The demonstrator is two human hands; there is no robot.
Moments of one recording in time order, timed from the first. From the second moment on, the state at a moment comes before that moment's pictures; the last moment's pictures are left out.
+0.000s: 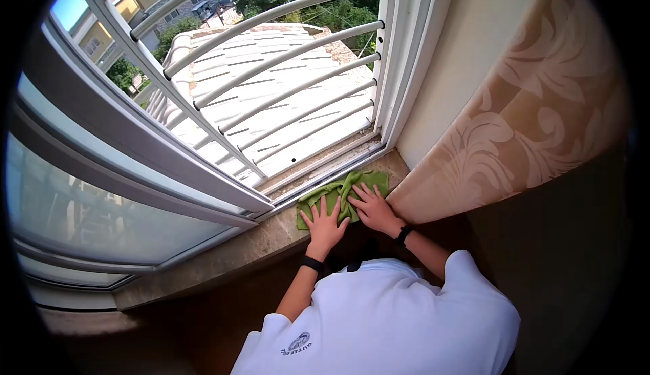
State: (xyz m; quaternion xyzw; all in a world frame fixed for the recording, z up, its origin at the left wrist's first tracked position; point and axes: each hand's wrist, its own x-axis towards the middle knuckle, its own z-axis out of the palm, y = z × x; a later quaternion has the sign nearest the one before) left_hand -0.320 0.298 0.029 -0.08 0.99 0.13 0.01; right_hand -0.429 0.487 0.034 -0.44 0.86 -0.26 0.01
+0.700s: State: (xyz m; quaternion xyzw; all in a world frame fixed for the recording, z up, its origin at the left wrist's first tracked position) left_hand -0.370 0.324 0.038 0.08 0.98 0.20 -0.01; right_hand -0.469 0.499 0.010 -0.38 0.82 -0.41 0.11
